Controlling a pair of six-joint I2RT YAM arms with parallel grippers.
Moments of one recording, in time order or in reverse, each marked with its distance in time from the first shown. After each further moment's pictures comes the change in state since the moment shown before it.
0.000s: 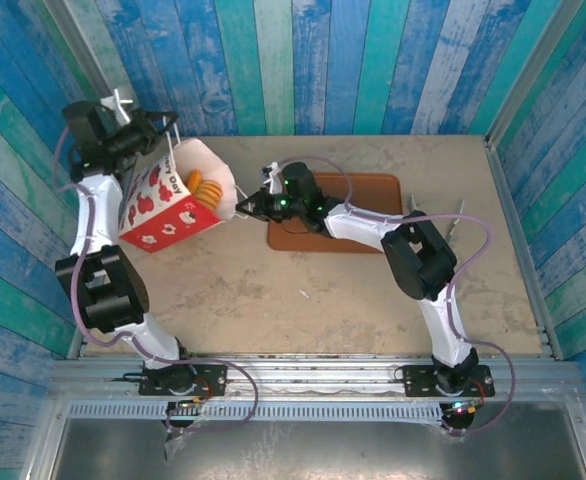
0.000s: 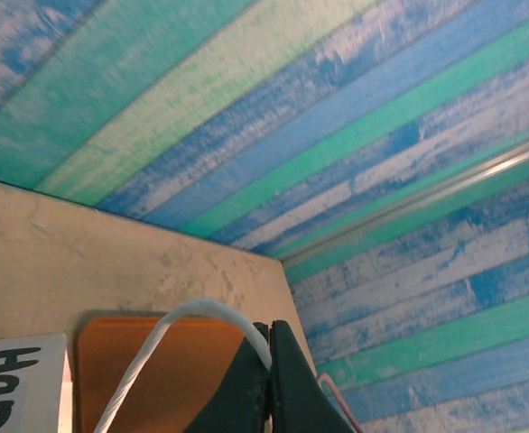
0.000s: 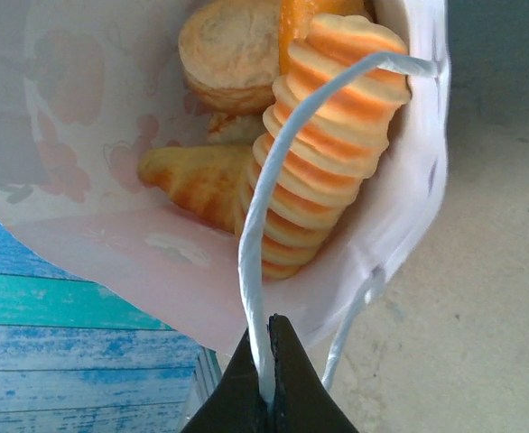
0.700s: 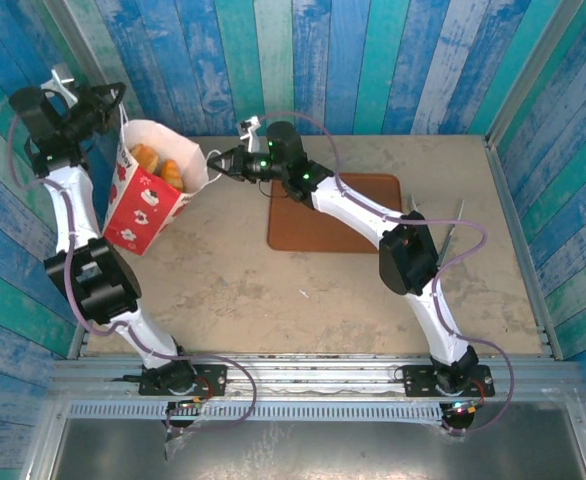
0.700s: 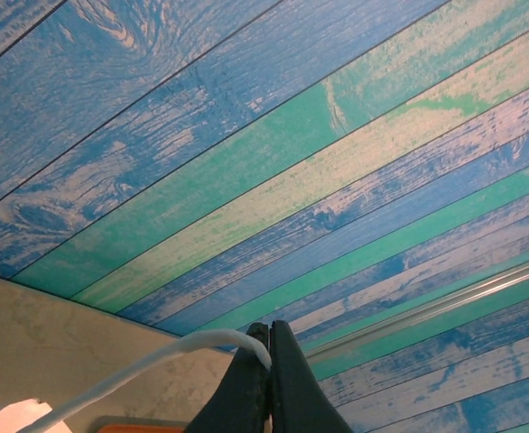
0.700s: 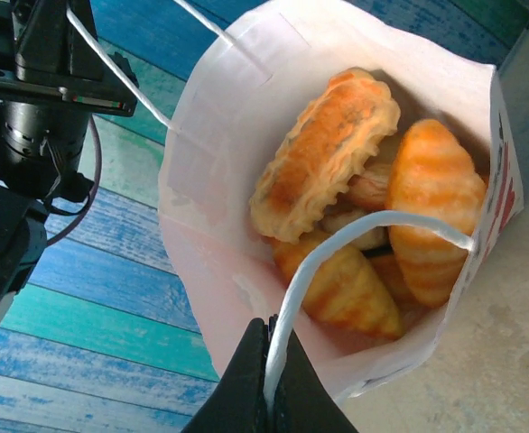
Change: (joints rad) left arm 0.169 0.086 0.213 0.094 -0.068 -0.231; right arm 0.018 0.143 0.552 -0.168 -0.024 0.010
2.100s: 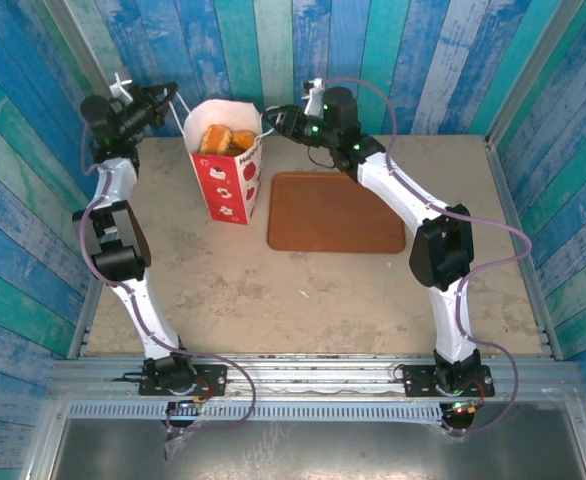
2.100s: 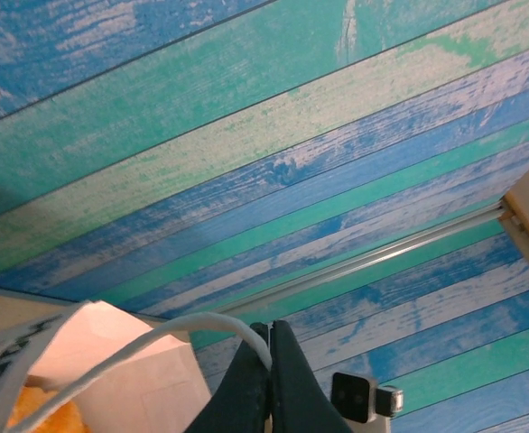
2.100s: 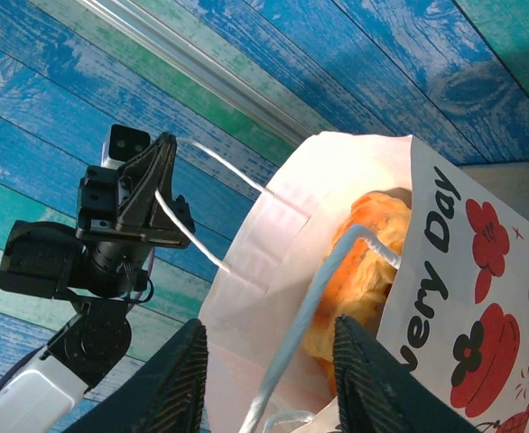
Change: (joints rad) left arm -0.179 0.325 0.021 0.588 0.047 -0.436; right arm -0.219 -0.151 -0.061 -0.117 0.139 -0.137
